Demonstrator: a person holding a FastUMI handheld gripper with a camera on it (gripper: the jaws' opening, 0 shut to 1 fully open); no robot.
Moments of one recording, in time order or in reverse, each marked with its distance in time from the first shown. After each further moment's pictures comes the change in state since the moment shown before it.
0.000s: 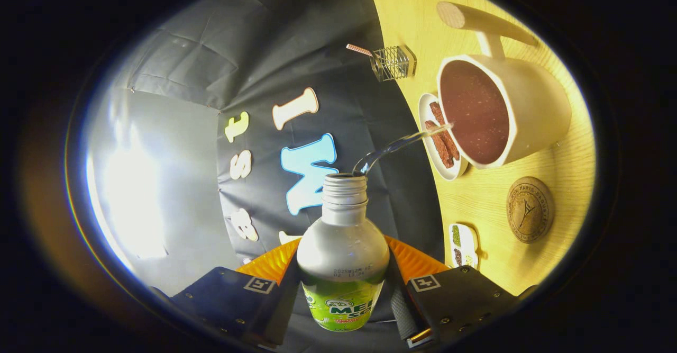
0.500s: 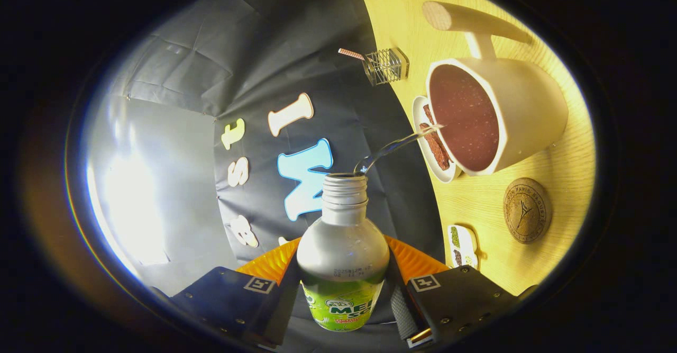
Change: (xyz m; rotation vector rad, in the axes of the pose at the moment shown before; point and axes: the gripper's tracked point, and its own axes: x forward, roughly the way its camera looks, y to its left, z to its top) arm 0.003 -0.003 0.008 0.031 -0.024 -0.008
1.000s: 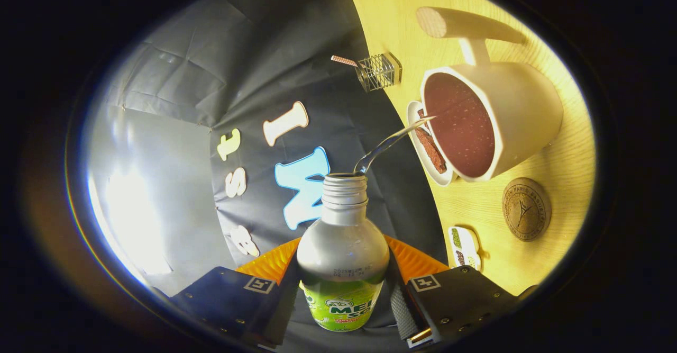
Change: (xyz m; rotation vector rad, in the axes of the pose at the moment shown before) arm 0.002 0.002 0.009 0.055 -0.042 -0.017
